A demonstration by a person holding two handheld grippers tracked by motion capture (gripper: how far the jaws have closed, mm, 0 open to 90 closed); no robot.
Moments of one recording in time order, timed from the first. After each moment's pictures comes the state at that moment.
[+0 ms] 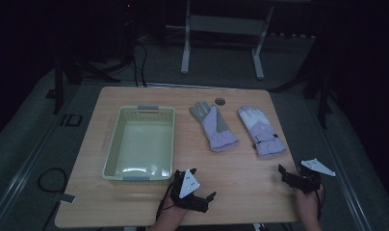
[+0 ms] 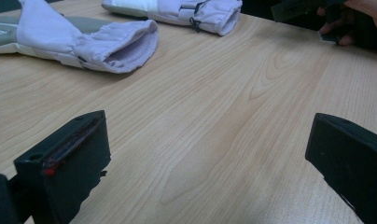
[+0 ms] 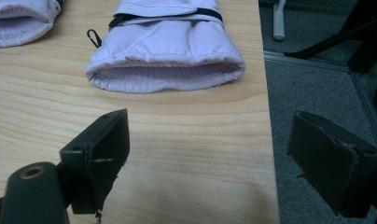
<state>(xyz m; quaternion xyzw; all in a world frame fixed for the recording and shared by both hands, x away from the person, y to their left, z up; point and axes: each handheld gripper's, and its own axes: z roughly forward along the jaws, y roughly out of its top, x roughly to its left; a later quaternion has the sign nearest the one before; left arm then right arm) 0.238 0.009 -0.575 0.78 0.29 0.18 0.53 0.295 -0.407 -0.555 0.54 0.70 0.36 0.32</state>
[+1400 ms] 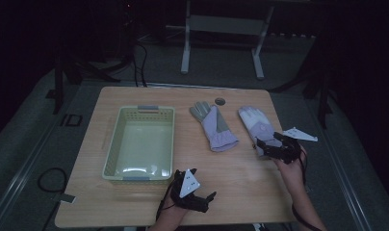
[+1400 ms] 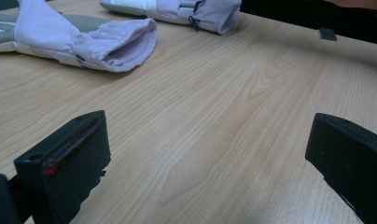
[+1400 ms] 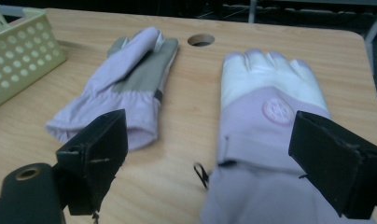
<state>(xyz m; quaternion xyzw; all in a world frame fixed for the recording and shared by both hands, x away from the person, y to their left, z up) 0.239 0.009 -0.575 0.78 0.29 0.18 0.53 0.370 -0.340 -0.501 0.46 0.73 0.45 0.24</state>
